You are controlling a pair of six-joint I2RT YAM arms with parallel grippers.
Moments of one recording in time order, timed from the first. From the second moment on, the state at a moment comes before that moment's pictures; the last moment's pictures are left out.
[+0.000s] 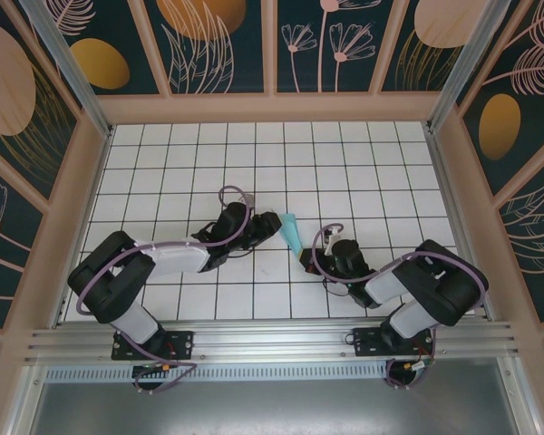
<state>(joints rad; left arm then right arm) -0.76 1.62 0.68 0.42 0.13 -1.18 0.70 1.52 0.15 0.88 -0.17 0.94</state>
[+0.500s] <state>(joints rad) -0.76 1.80 0.76 0.56 0.30 -1.20 0.64 1.55 0.16 0.85 -0.26 1.07</state>
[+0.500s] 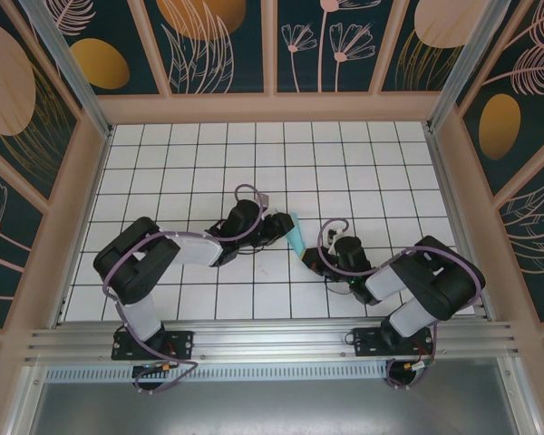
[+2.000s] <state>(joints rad) -0.76 1.83 0.72 0.75 0.32 -1.16 0.56 1.54 0.23 0.68 -0.44 1.19</state>
